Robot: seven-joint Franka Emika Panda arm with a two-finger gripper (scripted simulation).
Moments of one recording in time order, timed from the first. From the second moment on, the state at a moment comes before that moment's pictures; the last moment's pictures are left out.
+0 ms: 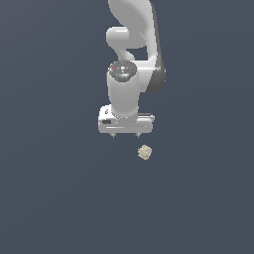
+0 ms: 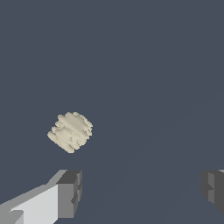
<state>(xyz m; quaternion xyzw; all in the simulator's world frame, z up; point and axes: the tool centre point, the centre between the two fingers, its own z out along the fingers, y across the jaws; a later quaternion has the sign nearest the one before) -0.005 -0.004 0.164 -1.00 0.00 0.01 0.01</state>
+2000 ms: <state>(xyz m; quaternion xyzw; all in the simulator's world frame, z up) -0.003 0.052 0.114 -0.97 -0.26 0.02 0.00</state>
